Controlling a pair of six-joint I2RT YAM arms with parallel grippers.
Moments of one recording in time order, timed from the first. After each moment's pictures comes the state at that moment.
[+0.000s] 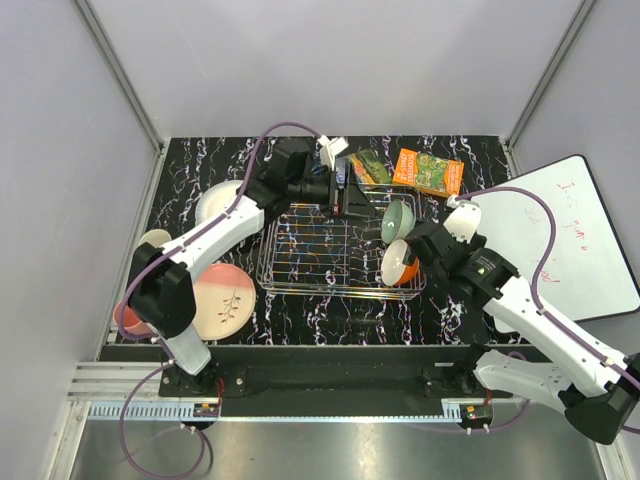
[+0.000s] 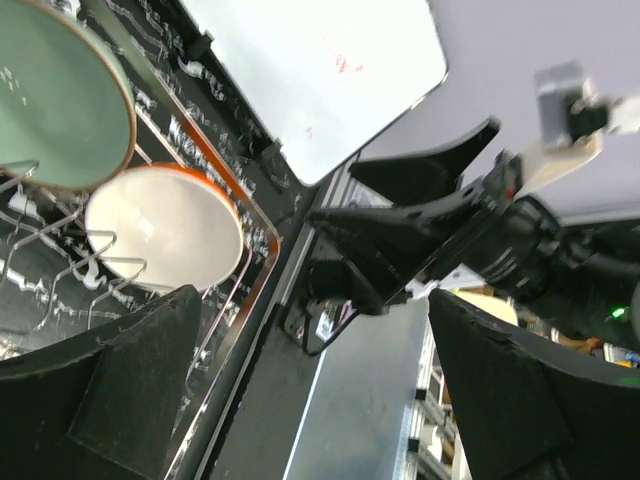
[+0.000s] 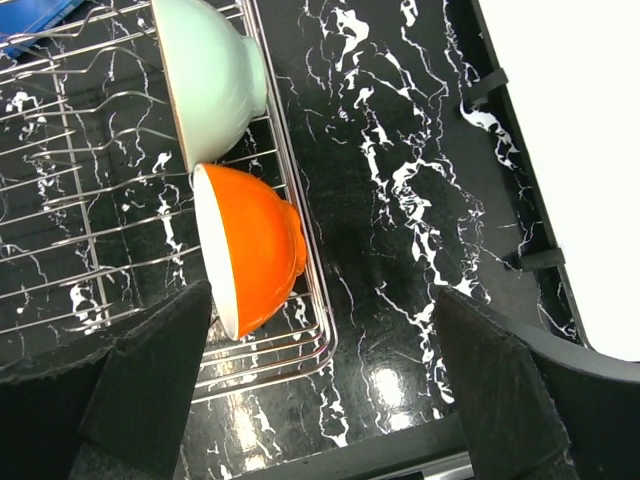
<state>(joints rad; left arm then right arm) -0.60 1.69 1.45 -0.14 0.84 -0.74 0.75 1.00 1.02 -0.96 0.73 0.84</state>
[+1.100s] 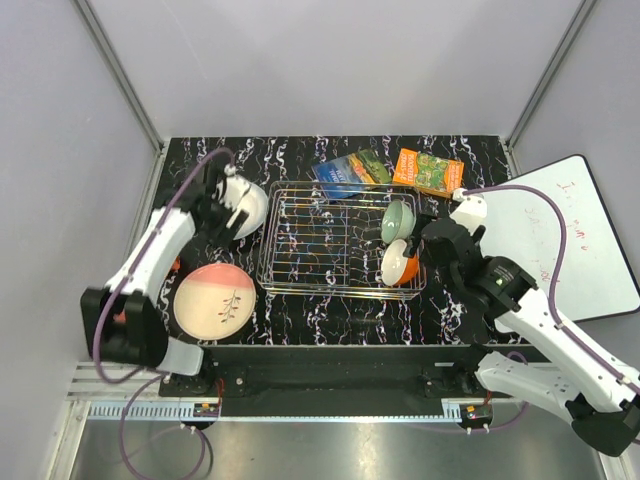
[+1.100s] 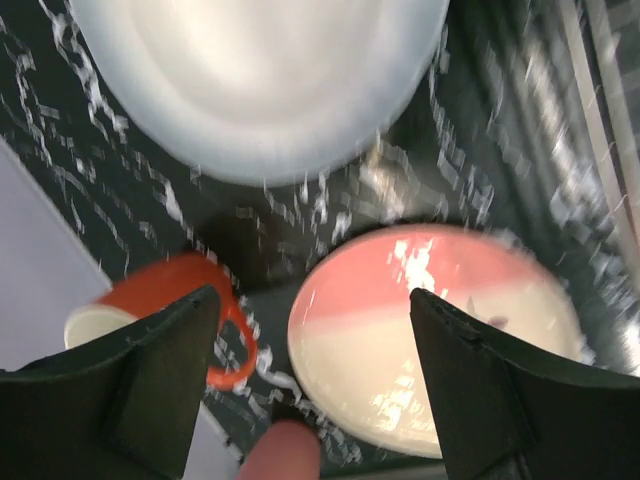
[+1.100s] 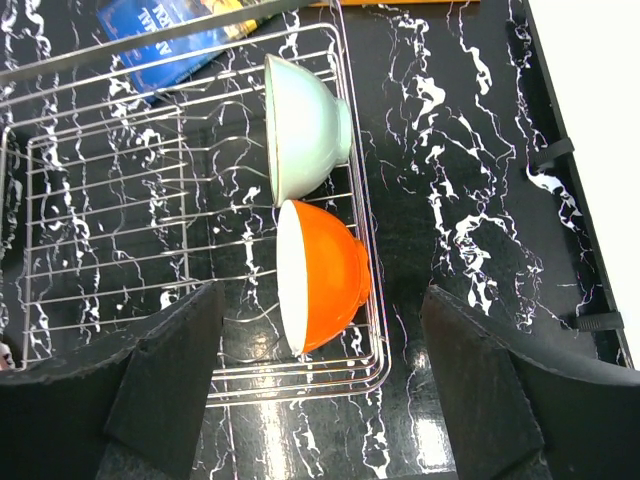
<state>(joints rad) -0.14 1.47 1.27 -0.86 -0.04 0.42 0.75 0.91 1.02 -0.79 0.67 0.71</state>
